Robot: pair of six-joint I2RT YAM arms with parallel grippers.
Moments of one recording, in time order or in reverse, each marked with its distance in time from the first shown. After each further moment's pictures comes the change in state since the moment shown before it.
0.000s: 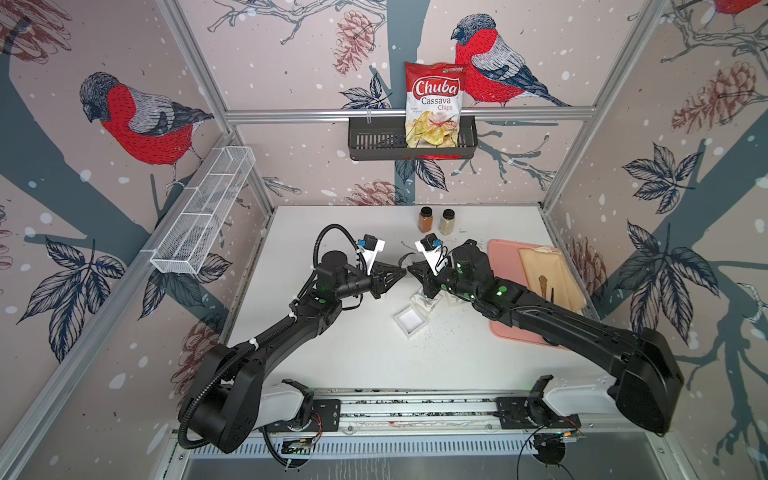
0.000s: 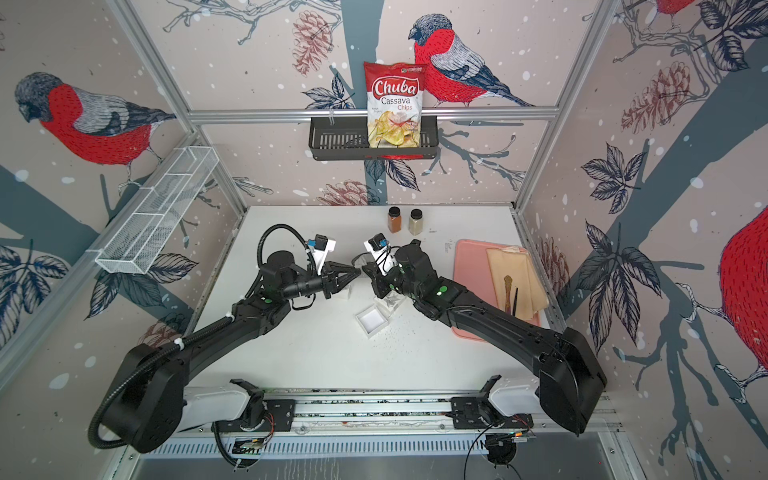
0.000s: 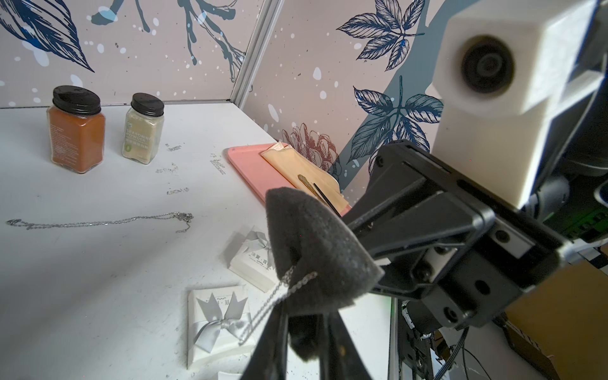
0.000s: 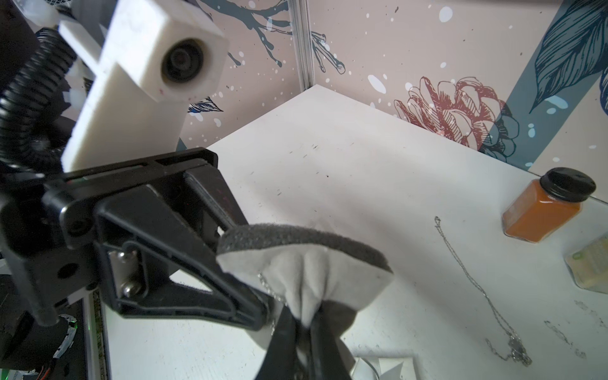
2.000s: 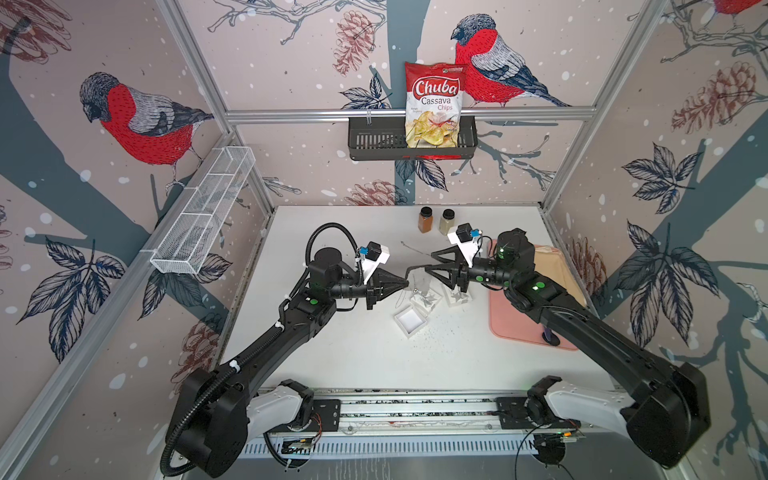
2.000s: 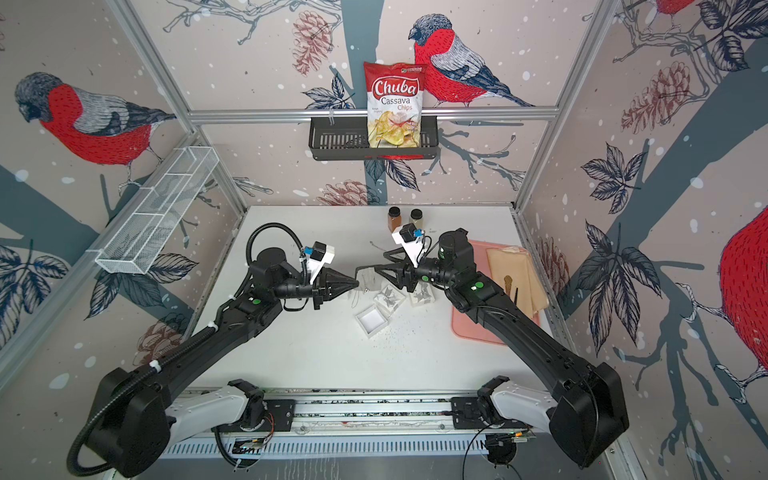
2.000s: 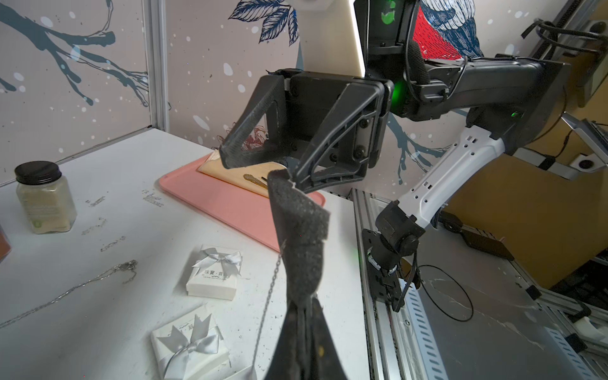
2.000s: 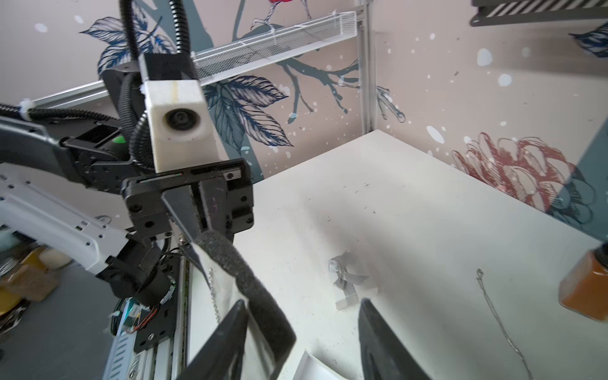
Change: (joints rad) left arm 0.000 -0.116 0.058 -0.179 0.274 0.284; right arm -0.259 -0.144 -0.023 -0.013 -0.579 -0.058
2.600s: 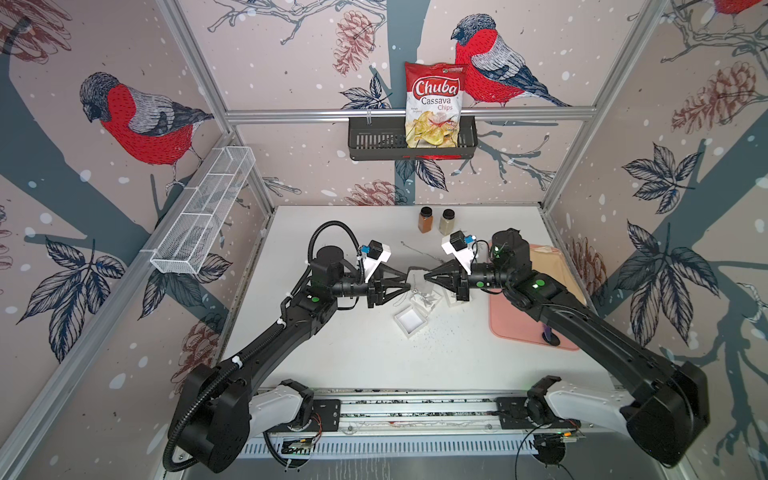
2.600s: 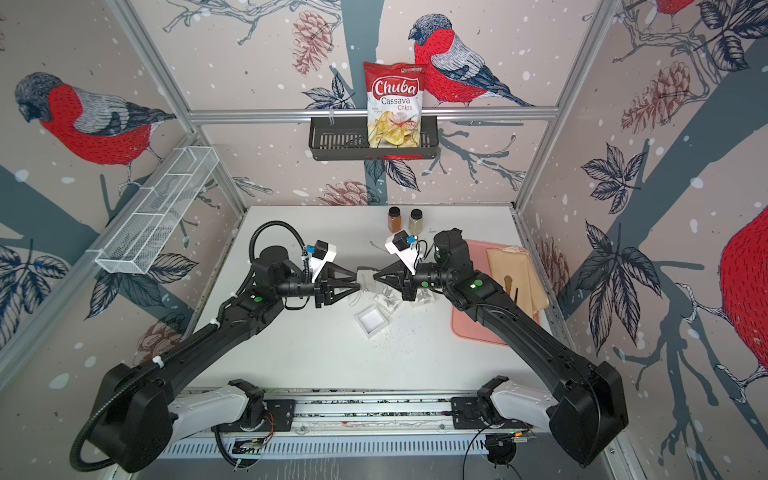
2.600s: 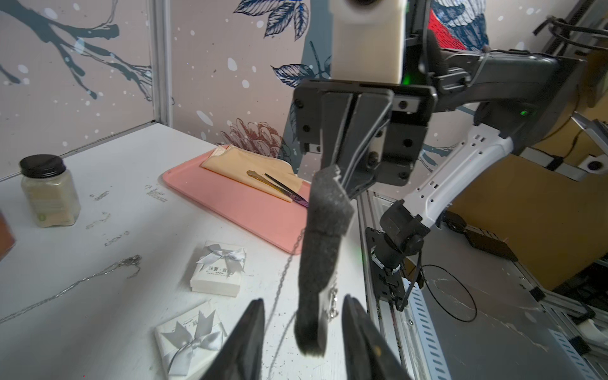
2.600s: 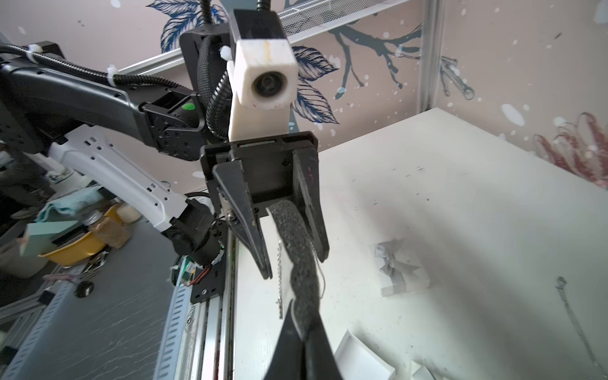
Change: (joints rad) left arm 0.000 0.021 0.014 -0.009 -0.057 -0.010; right arm 0.039 -0.021 0.037 -0.131 -0.031 -0.052
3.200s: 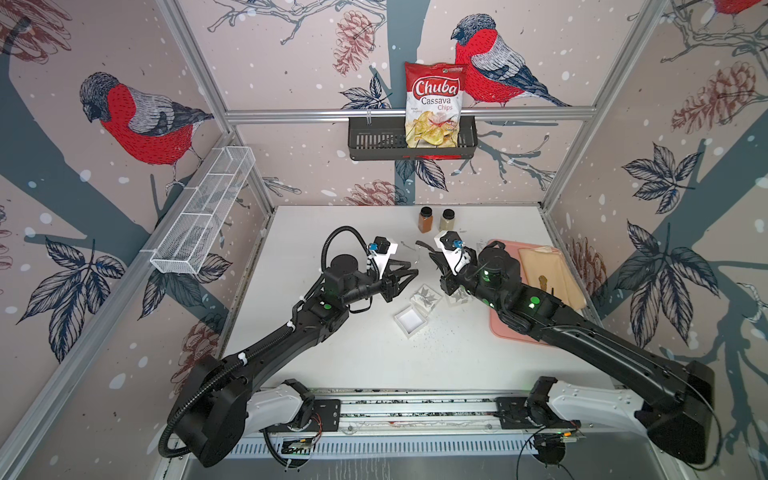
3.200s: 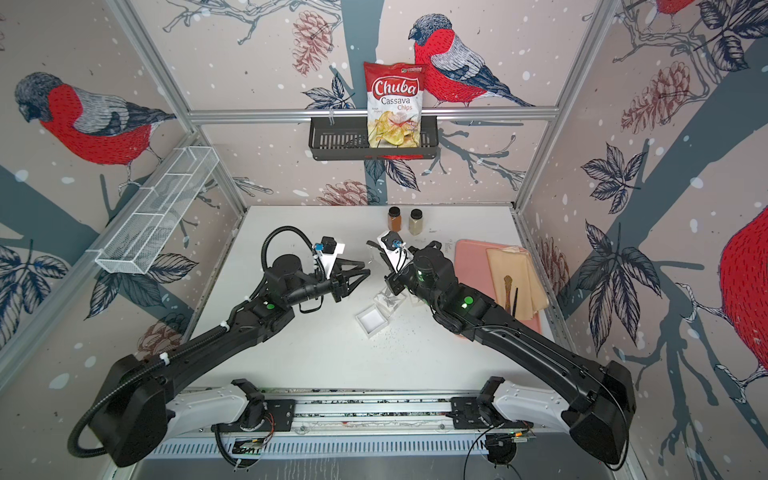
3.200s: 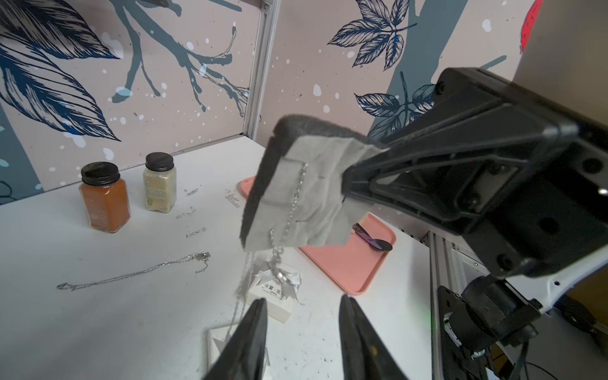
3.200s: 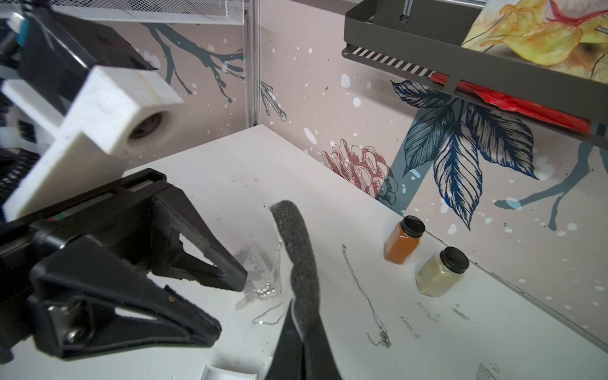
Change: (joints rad) left arm -0.167 0.020 -0.023 0.121 -0.494 -0.097; right arm 0.278 -0.034 0.018 0.027 0.906 -0.101
